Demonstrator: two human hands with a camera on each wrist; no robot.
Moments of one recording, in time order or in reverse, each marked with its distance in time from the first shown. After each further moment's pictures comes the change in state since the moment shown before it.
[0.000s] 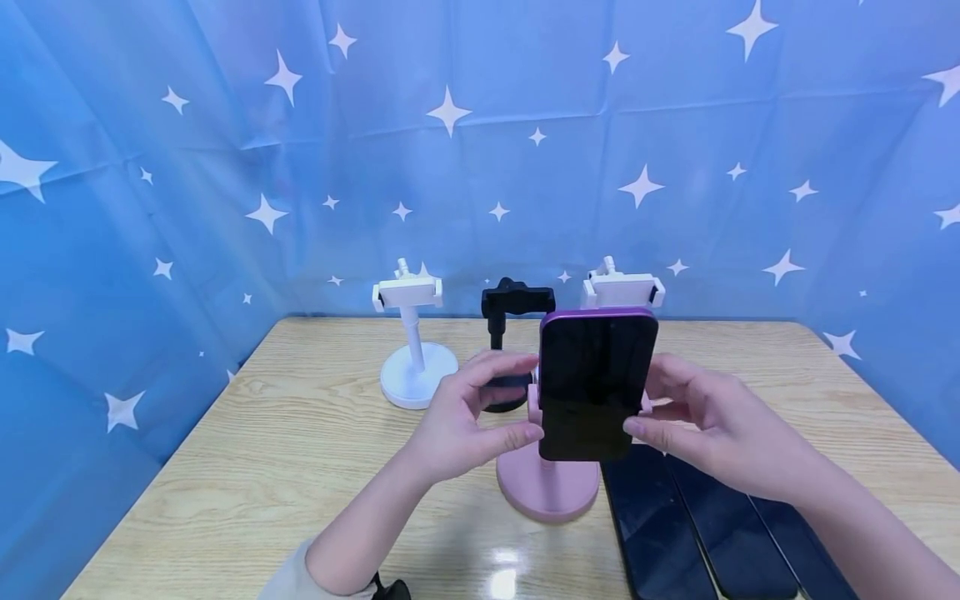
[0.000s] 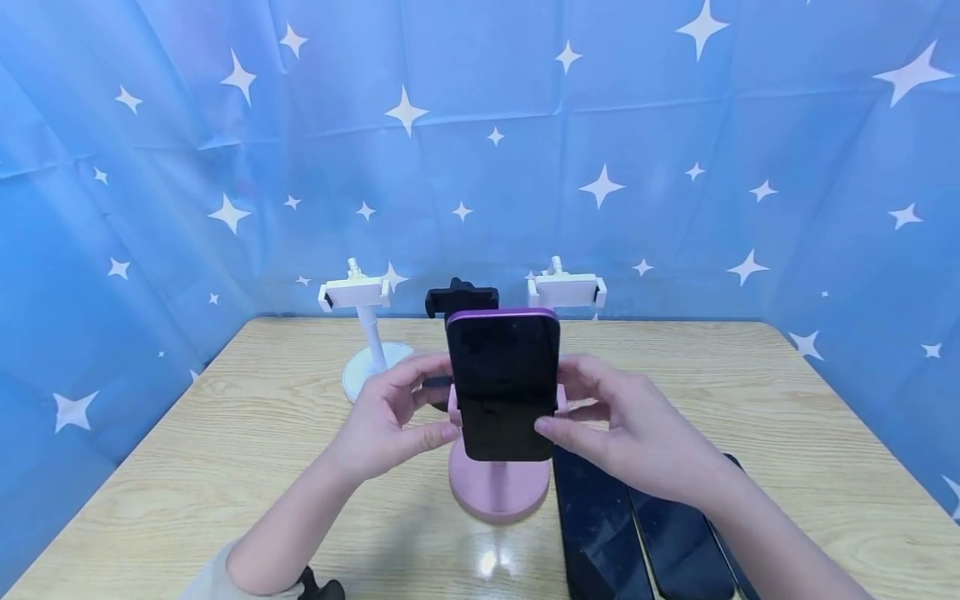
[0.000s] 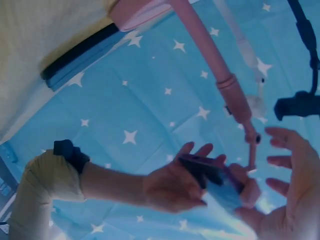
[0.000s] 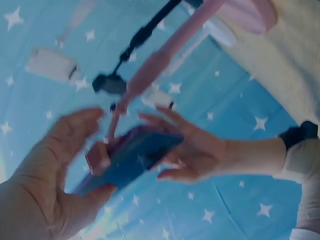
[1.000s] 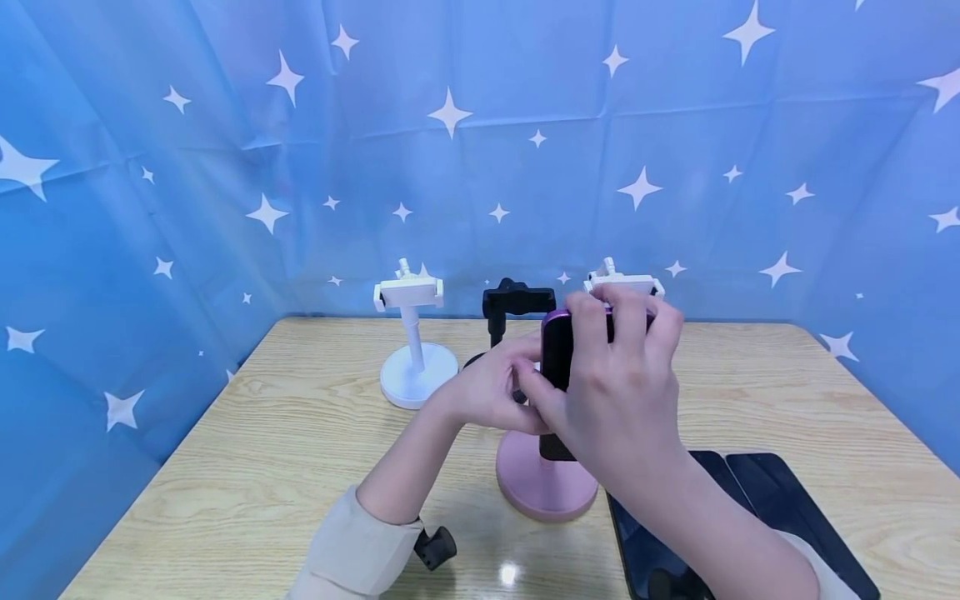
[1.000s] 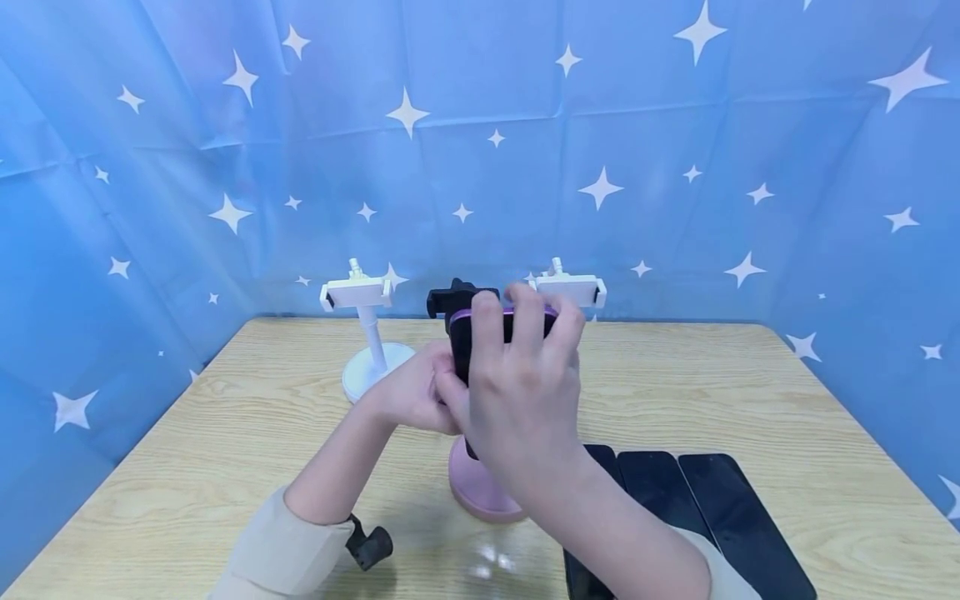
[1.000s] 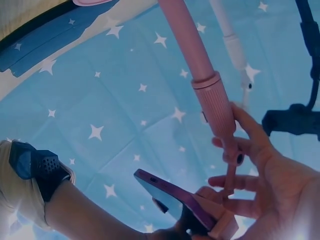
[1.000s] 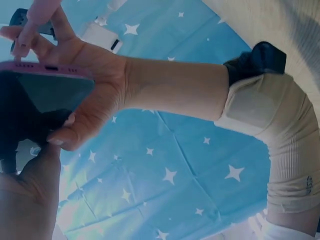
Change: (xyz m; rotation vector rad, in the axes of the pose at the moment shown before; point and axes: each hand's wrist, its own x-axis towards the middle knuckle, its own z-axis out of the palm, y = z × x) left_hand 0.055 -0.019 -0.010 0.077 -0.472 0.172; right_hand 0.062 -0.058 0.068 -0.906 0.757 -0.312
